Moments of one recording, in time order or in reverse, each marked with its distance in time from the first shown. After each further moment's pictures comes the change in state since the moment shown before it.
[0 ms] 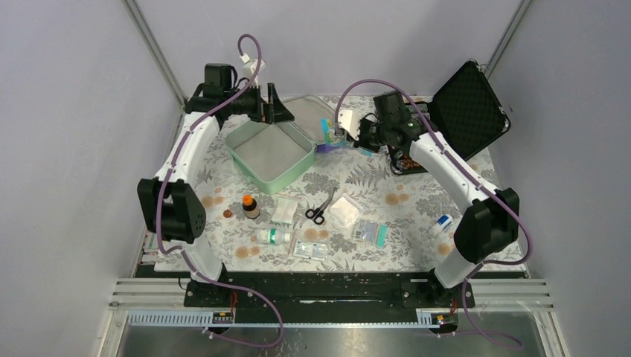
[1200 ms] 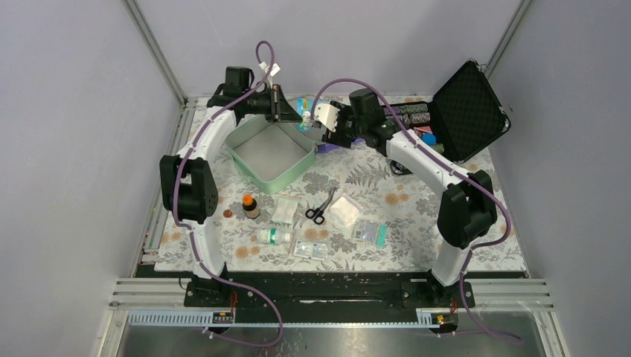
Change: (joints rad) left arm -0.032 0.199 0.092 0.102 0.173 -0.187; right arm 0.089 0.142 0.038 0.287 0.127 0.030
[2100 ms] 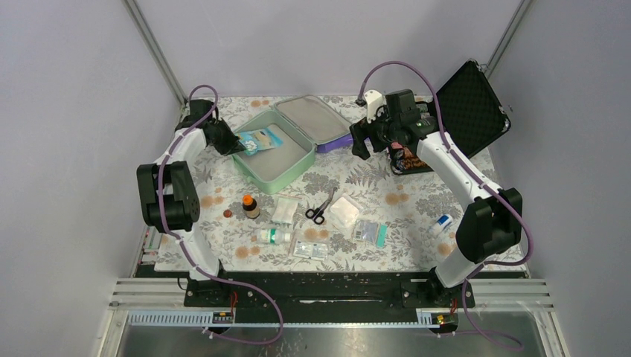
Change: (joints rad) left arm 0.256 -0.132 -0.401 -0.048 -0.723 -0.303; right arm -0.176 -0.167 -0.100 -0.253 -0.083 0.729
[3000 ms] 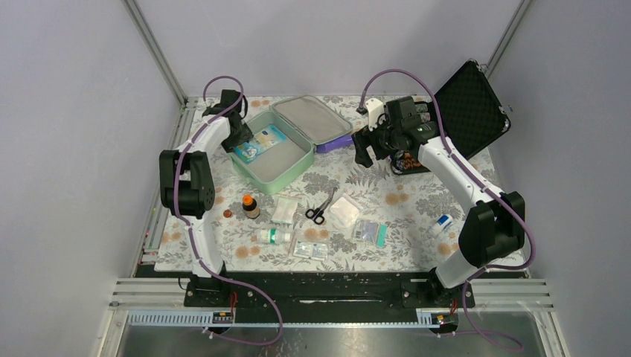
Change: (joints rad) left arm -0.163 0.172 0.232 -0.166 -0.587 -0.058; right arm 0.000 -0.035 -0.066 -0.030 0.010 -0.013
